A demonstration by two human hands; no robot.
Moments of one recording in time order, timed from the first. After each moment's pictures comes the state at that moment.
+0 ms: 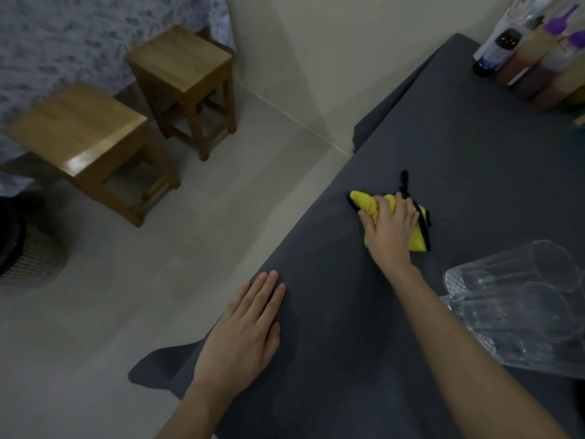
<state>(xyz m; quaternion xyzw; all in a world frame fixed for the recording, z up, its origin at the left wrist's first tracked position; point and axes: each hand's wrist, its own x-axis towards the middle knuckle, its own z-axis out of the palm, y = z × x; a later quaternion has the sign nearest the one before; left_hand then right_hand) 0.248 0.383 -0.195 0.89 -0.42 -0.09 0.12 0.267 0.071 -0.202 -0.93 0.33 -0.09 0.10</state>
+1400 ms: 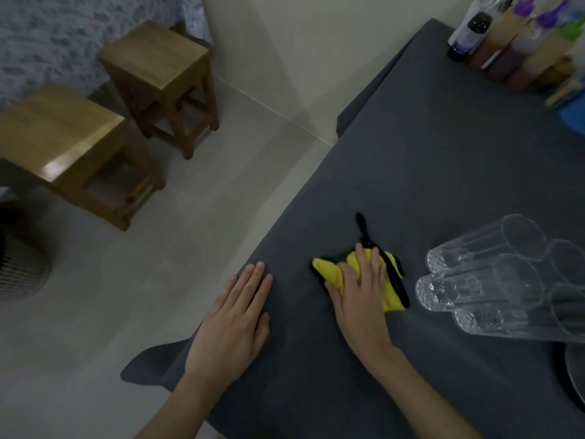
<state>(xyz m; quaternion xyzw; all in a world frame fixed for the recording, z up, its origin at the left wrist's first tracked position) 0.249 0.383 -0.193 0.89 -0.43 -0.09 0.11 0.155 0.174 -0.206 -0.96 0.25 -0.09 0.11</state>
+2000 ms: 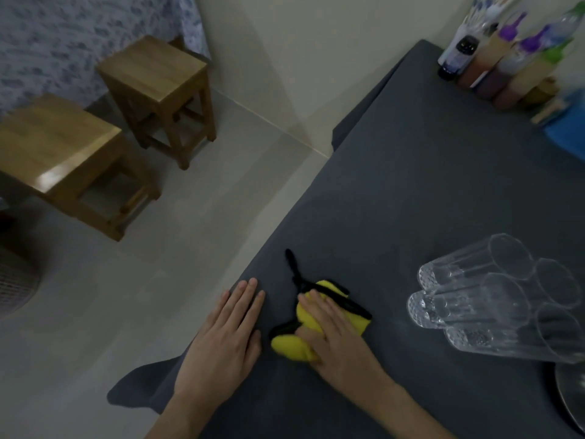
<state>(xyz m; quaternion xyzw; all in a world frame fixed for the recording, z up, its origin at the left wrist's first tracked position) 0.250 0.384 -0.194 0.89 -0.43 -0.09 0.13 0.130 0.185 -0.203 -0.99 -0.07 -0.08 0.12</state>
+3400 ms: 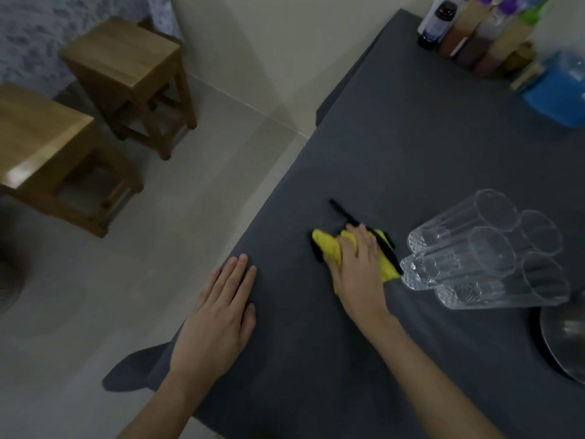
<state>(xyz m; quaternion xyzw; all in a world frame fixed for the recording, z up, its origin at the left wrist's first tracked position) 0.248 0.386 -0.198 0.89 -0.44 -0.08 0.12 0.161 0.147 -0.204 -0.95 0.26 -0.11 0.09</state>
